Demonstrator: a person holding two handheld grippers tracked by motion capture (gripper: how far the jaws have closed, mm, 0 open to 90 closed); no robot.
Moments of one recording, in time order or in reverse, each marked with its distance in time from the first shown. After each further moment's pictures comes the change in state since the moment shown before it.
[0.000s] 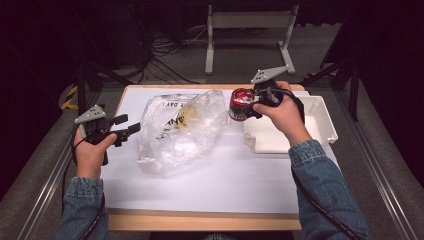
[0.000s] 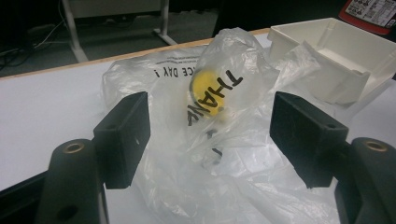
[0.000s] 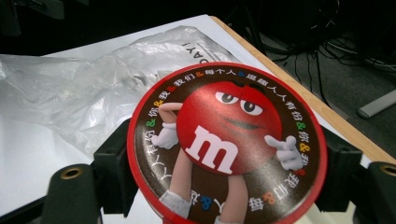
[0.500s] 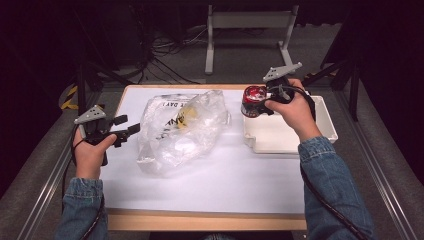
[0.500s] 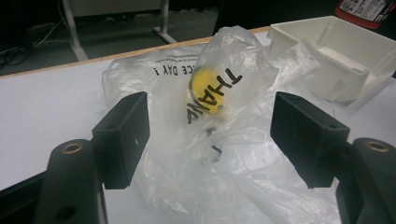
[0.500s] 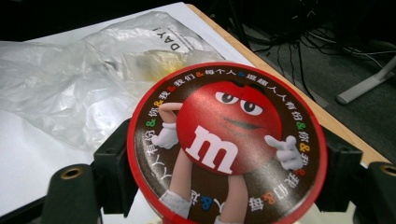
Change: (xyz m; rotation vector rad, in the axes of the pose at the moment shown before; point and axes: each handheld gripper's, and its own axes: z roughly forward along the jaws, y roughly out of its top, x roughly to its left) left arm -0.002 0.000 -0.001 0.005 -0.001 -0.005; right arm -0.027 -0.016 -0.016 0.026 -0.056 0.017
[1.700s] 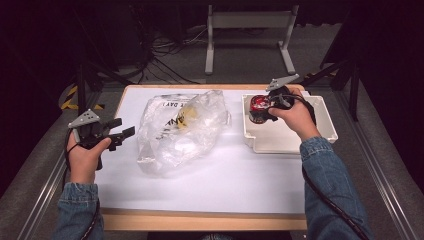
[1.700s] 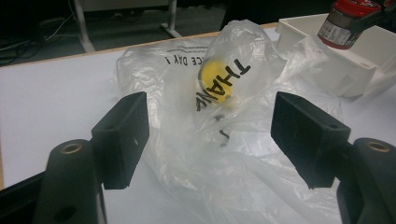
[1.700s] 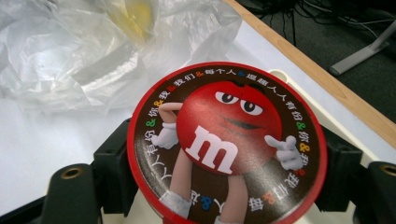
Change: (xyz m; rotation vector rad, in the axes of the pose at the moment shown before) left arm 0.004 -0.010 -0.015 0.008 0.035 -0.015; right arm -0.035 -0.052 0.031 0.096 -0.030 0.003
